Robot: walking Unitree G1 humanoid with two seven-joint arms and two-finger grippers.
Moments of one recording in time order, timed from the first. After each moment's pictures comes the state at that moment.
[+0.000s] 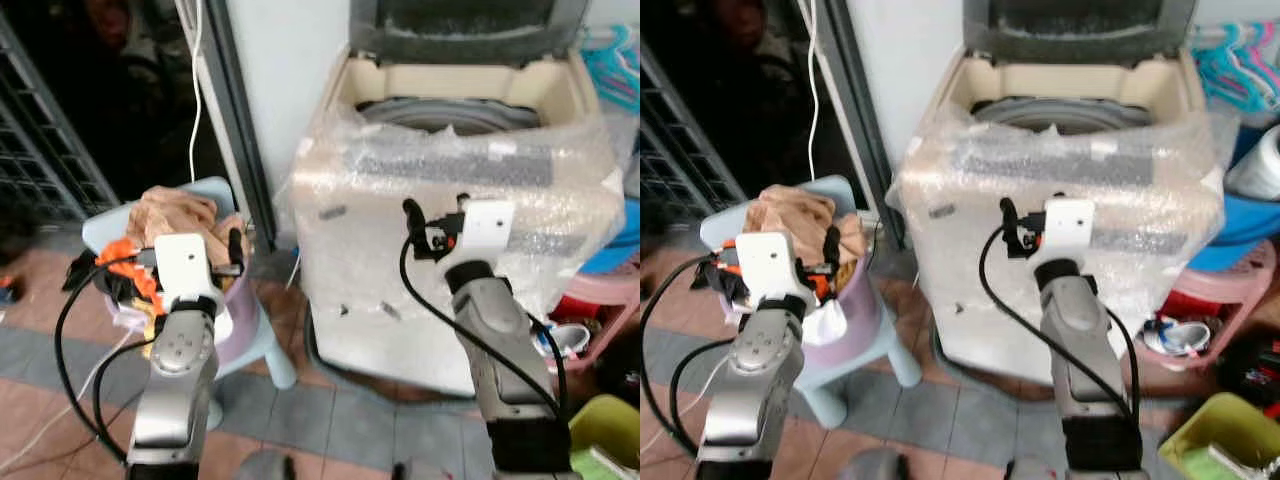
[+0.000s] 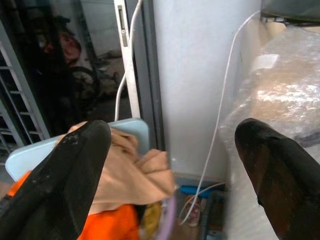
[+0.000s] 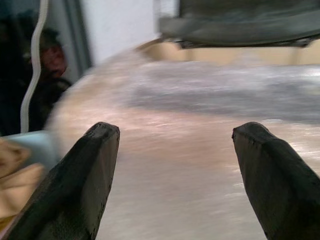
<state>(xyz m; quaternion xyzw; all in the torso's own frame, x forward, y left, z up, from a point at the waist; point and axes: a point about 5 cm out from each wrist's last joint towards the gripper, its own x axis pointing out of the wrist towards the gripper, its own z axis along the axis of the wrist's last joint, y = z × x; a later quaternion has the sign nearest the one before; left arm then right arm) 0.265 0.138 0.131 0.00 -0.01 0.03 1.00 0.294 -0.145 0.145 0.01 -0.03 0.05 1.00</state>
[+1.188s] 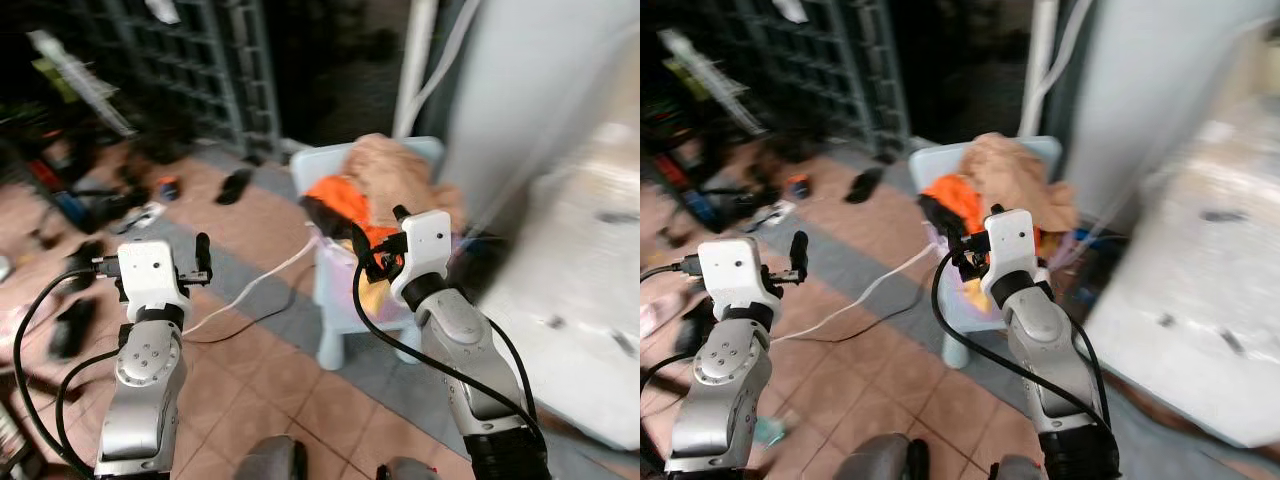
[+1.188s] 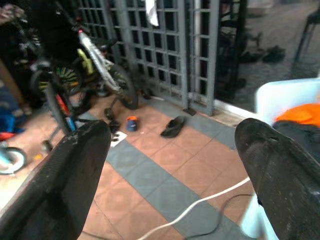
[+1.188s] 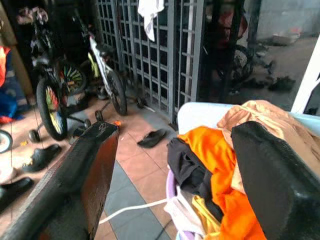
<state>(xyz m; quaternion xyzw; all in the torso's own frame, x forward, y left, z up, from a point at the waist) 0.255 0.161 0.116 0.00 0.02 0.06 1.00 0.283 -0.112 0.135 -0.03 -0.01 0.16 0.99</state>
